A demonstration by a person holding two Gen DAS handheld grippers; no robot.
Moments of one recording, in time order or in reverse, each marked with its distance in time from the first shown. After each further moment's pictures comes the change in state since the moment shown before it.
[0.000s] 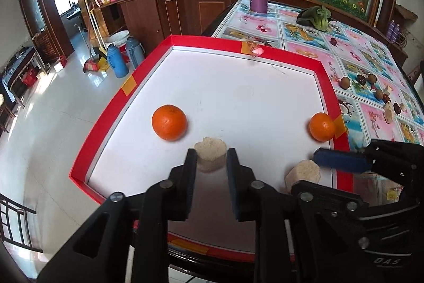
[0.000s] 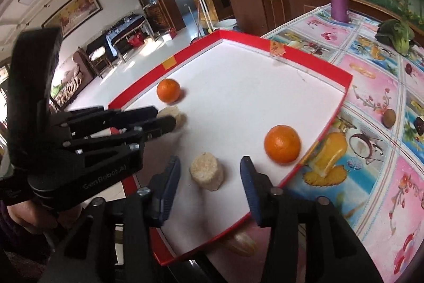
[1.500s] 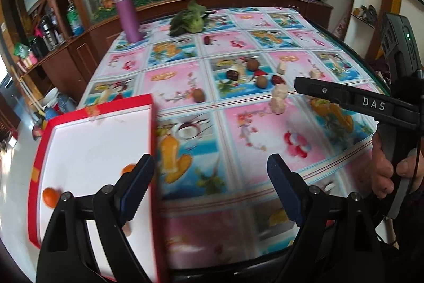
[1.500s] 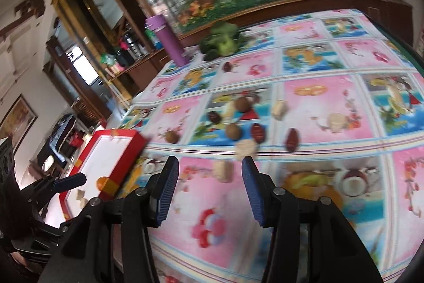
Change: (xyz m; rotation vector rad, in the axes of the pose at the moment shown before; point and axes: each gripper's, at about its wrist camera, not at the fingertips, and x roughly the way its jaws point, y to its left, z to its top) left arm -0.035 -0.193 0.024 0.397 -0.049 -0.266; right arm -0.170 -0.187 -0.079 0.493 -0.334 -0.302
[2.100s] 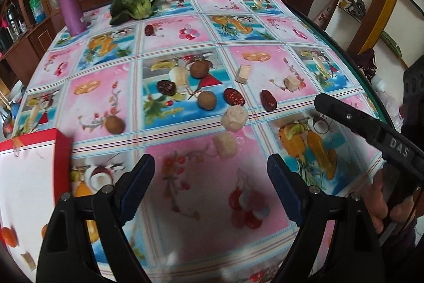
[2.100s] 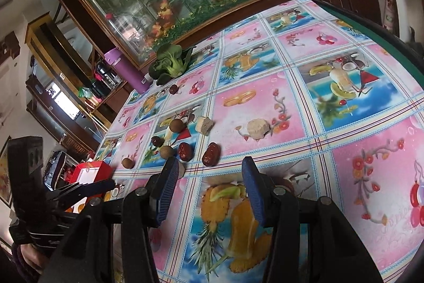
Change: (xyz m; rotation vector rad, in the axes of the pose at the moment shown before) left arm 0.084 -0.055 0.059 -0.017 0.122 -0.164; right arm -0.026 -0.074 0.000 0.167 -0.079 -0.058
